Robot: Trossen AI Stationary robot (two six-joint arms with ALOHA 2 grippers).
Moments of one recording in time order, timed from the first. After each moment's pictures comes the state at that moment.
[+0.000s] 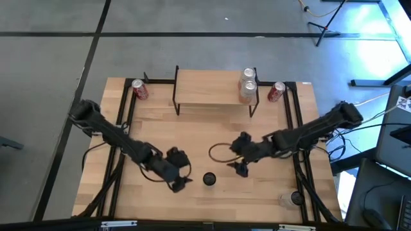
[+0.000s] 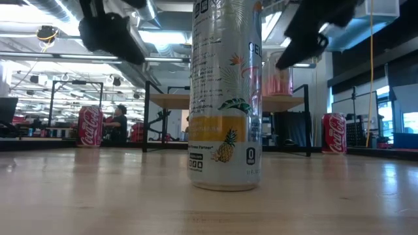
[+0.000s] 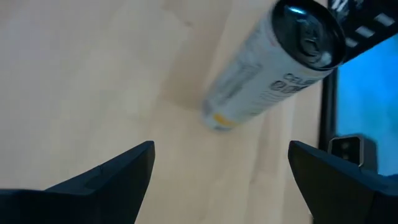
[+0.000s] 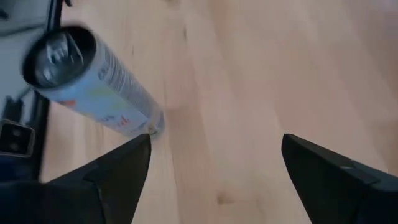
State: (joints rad) left arm -0.53 1.56 1.06 -0.35 -0.33 -0.85; right arm 0.38 1.43 1.00 -0.40 0.21 0.50
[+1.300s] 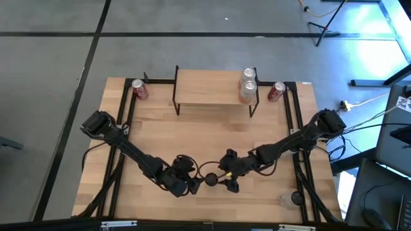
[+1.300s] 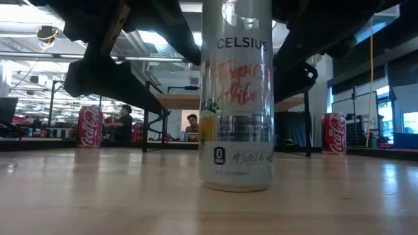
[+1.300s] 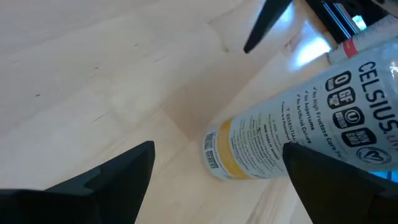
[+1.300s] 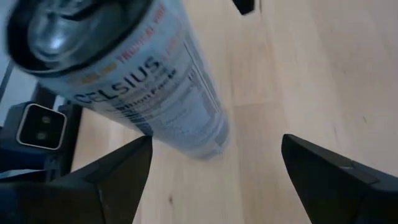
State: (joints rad) left arm -0.57 1.79 1.06 -0.13 -0.60 -1.32; right arm 0.43 1.68 0.99 -0.06 0.08 0.52
